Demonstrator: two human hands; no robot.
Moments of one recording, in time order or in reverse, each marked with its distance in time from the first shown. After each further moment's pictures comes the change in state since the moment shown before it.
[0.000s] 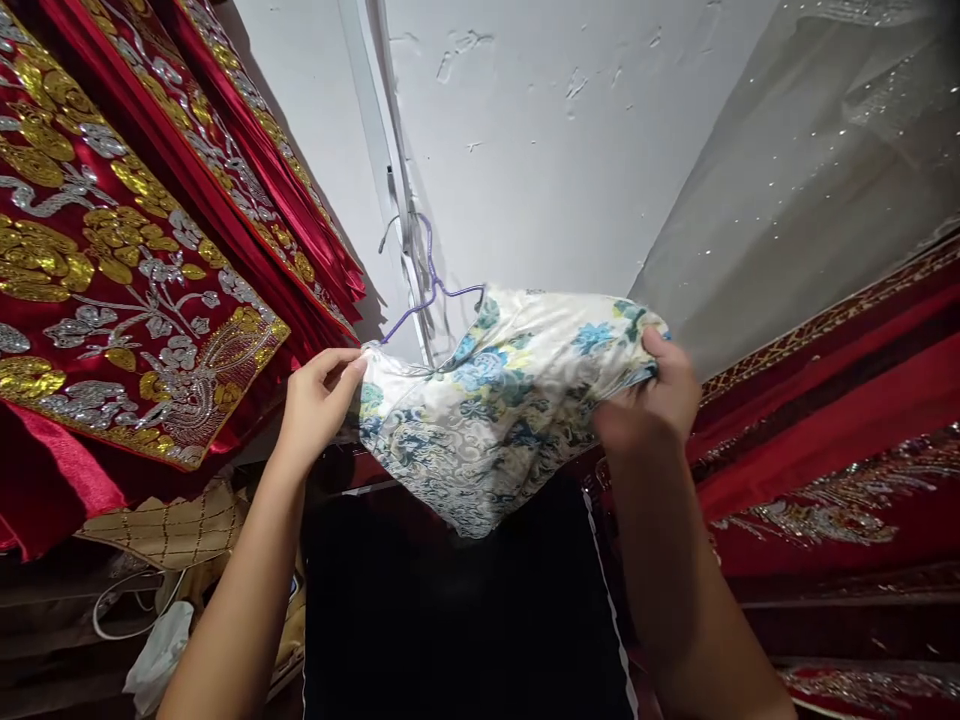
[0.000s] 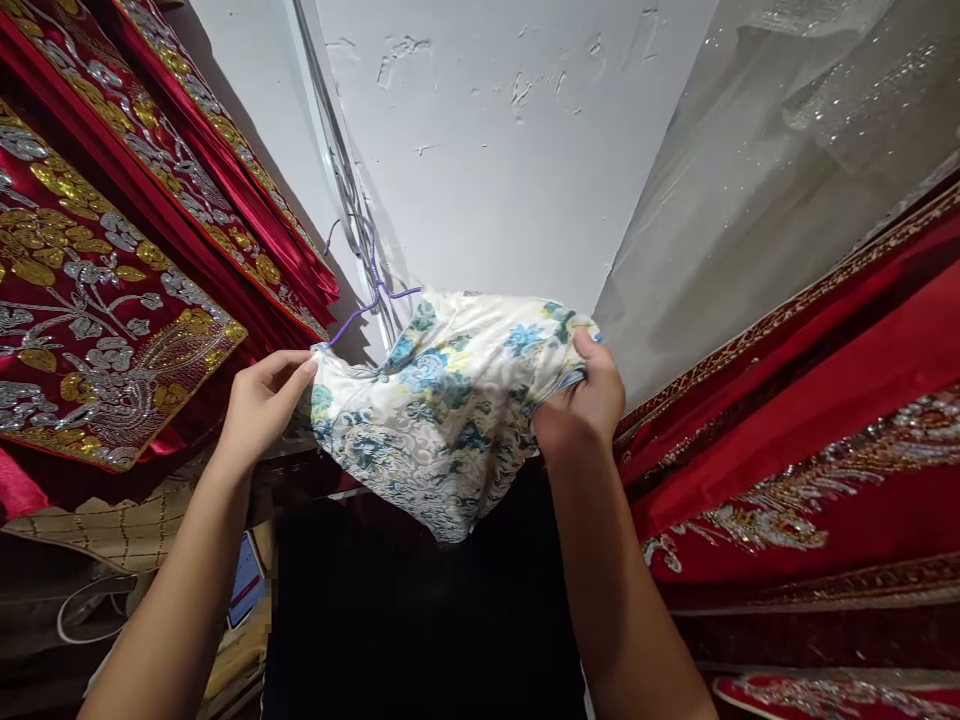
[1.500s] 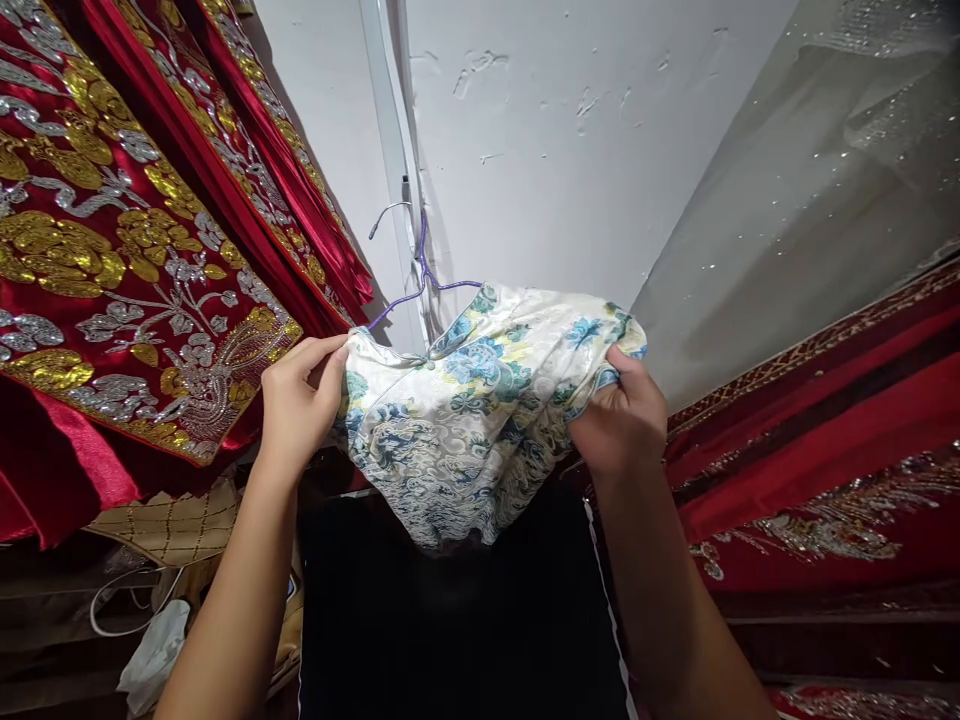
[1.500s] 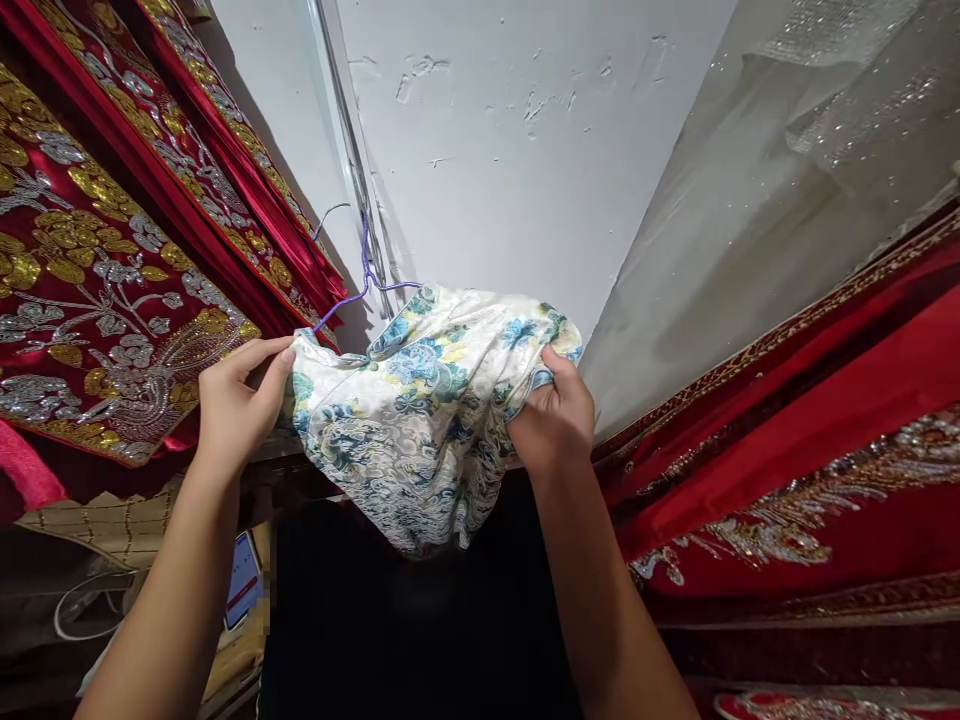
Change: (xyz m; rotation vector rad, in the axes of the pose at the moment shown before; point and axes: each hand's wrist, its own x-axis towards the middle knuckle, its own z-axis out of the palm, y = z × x) left_hand -0.002 0.027 -0.023 0.210 0.203 0.177; right_hand -0.018 0.015 0.001 0.021 -0.204 0.261
